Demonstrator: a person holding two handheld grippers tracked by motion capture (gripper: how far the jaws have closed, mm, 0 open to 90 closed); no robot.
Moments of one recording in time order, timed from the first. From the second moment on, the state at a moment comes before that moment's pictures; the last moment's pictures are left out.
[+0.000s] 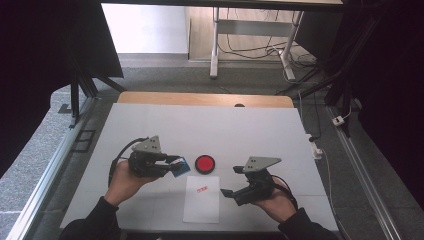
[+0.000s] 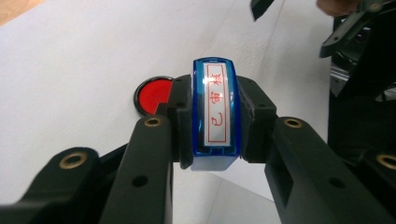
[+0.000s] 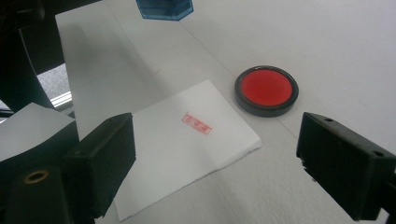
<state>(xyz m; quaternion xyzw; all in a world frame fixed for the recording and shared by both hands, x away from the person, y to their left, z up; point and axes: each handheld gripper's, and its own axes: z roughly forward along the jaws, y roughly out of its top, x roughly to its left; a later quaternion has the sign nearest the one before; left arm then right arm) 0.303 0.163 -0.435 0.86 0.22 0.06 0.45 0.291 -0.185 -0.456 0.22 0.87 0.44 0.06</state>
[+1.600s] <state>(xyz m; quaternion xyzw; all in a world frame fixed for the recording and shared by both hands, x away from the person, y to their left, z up) 0.322 0.206 -0.445 0.85 0.32 0.11 0.41 0.266 -0.268 -0.459 0.35 0.83 0.41 0.14</state>
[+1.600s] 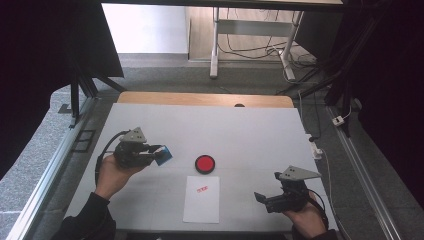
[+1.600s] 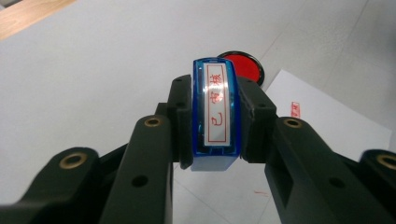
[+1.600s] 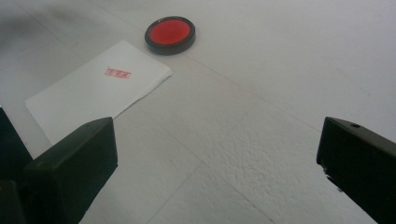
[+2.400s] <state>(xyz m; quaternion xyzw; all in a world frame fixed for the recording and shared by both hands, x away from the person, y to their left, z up) 0.344 0.224 -0.466 0.83 0.38 0.11 0.38 0.258 -0.281 -0.458 0.37 0.83 0.39 0.15</state>
